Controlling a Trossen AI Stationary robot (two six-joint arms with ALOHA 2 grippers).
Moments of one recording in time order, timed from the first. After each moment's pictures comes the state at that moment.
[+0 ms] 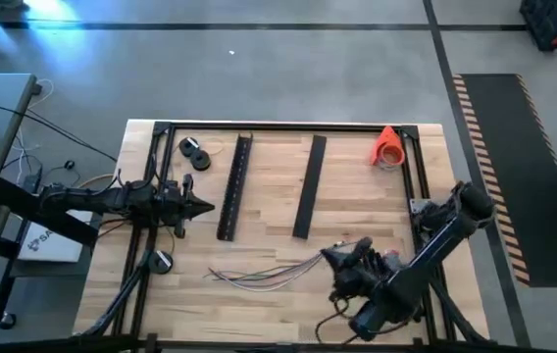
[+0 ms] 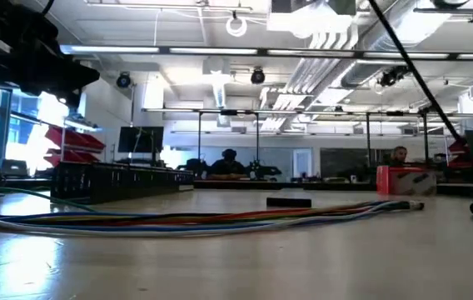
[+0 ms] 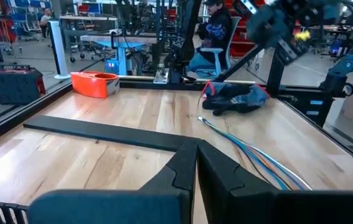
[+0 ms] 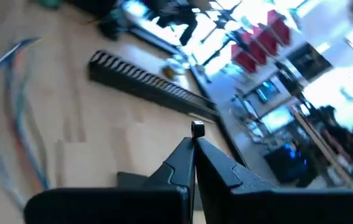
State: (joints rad) left arm -0.07 0.08 0.01 0.01 -0.06 -0.04; right arm 0.84 1.76 1.33 -1.01 1.33 0.80
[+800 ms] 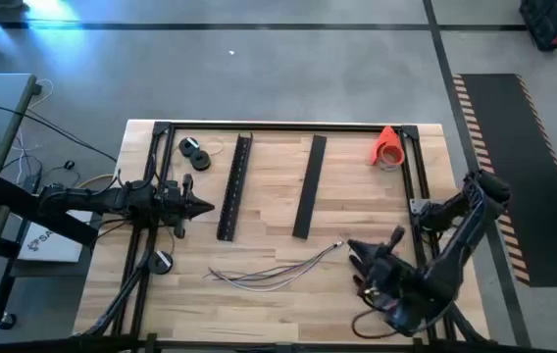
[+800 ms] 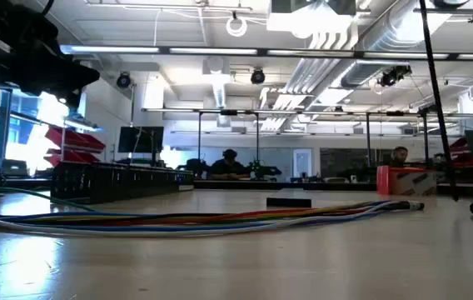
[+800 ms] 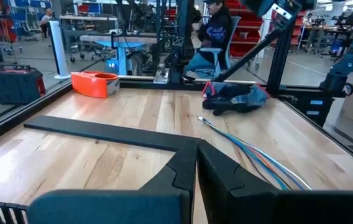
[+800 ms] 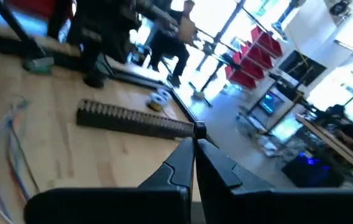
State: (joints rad) left arm -0.07 0.08 0.01 0.01 -0.06 -0.04; right arm 0.96 1.60 1.33 -1.30 1.45 1.12
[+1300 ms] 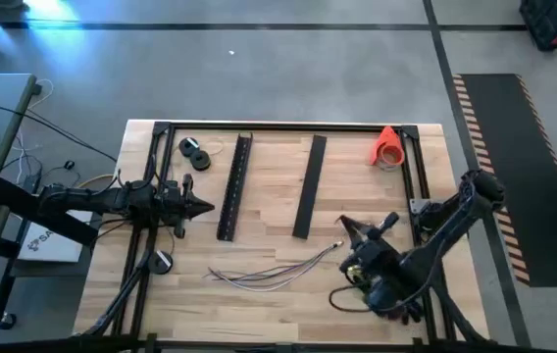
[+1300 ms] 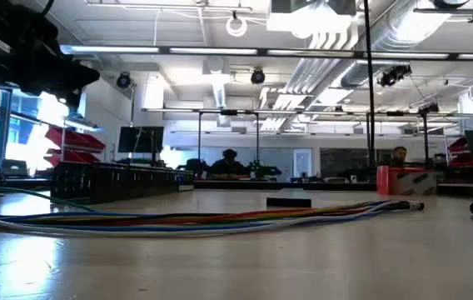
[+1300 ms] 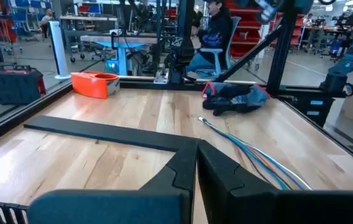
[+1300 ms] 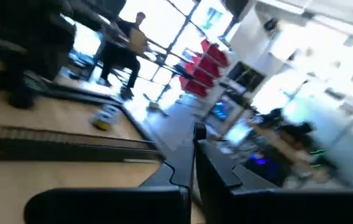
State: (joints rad) left arm -0.07 0.08 0.01 0.01 -0.06 -0.04; right arm 0.73 1.62 1.33 -1.39 1.57 1.07
